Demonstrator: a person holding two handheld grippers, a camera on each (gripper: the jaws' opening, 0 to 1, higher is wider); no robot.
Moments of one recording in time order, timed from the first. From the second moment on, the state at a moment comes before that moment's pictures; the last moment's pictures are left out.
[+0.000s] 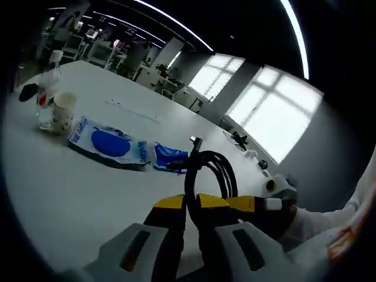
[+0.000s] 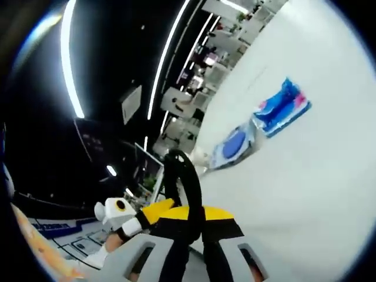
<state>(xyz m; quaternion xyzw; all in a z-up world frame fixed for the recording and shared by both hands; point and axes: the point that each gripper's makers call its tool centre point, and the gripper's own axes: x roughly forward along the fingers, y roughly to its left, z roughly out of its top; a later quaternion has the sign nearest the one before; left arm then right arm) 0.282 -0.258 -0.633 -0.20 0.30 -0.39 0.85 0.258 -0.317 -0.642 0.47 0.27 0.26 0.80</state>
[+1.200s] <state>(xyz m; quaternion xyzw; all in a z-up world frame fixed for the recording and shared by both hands) 0.274 -0.207 -0.637 -0.21 0.28 -0.35 0.87 0.303 -0.391 -0.708 0.46 0.33 0.14 0.81</state>
